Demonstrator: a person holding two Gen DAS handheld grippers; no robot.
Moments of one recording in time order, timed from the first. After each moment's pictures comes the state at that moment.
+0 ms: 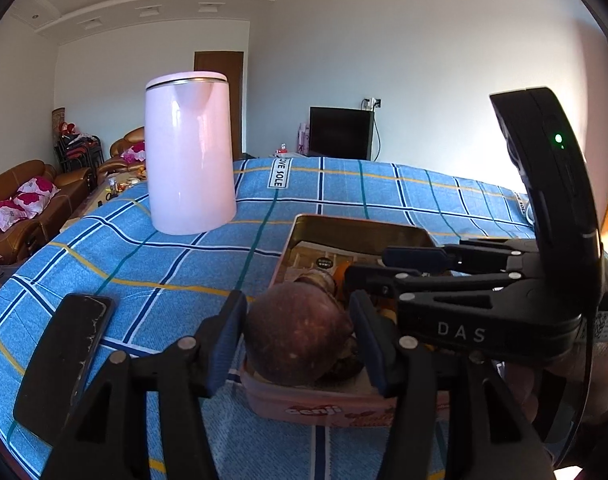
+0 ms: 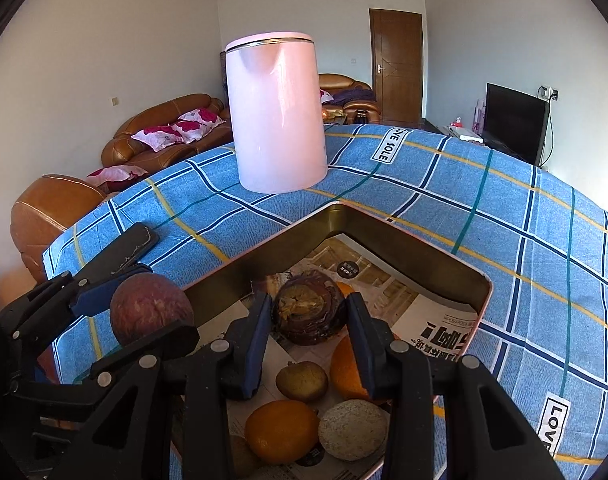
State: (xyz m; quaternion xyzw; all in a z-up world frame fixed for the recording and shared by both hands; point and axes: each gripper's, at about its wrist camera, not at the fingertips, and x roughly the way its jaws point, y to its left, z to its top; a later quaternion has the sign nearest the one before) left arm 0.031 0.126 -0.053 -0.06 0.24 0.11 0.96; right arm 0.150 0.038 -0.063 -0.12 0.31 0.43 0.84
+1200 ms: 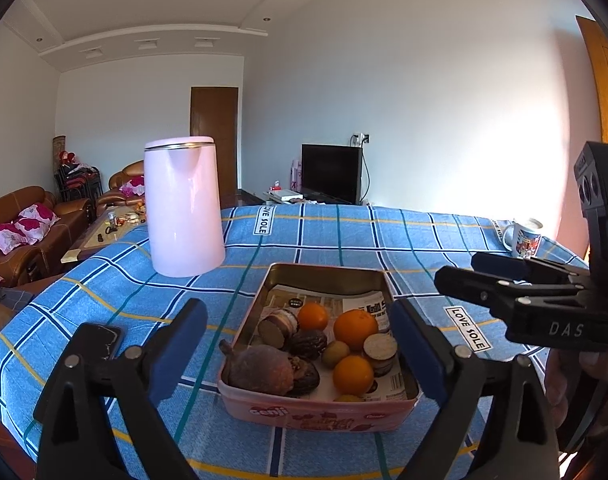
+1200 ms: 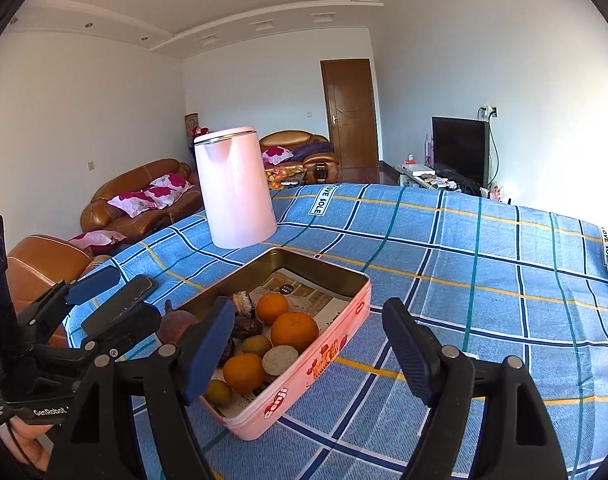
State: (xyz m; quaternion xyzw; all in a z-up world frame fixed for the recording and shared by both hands) left arm 0.001 0.095 -0.018 -0.04 0.17 0.10 0.98; right arm 0.110 -0.075 -0.016 -0.04 0.23 0.37 0.90
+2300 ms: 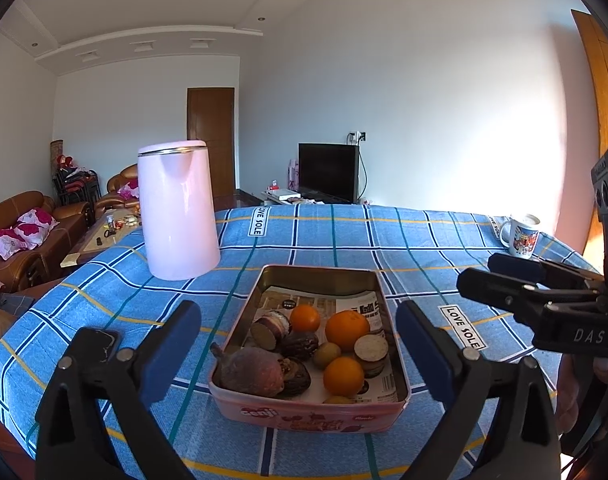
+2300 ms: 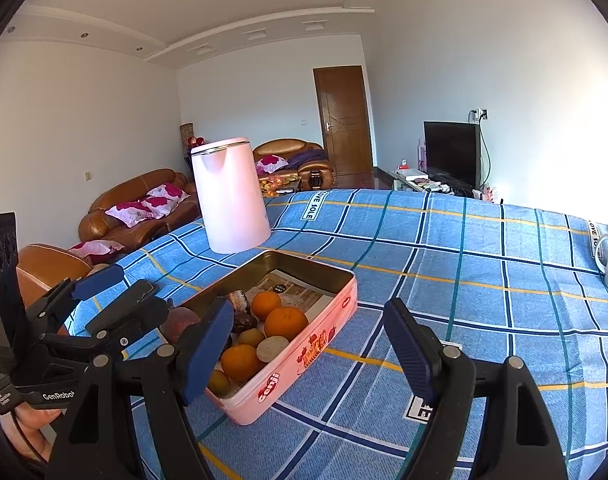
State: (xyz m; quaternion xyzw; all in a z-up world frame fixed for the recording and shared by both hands) left arm 0.002 0.085 -0.013 -0.03 0.18 0.10 0.98; right arm 0.099 -0.097 -0.015 -0.03 0.22 0.37 0.90
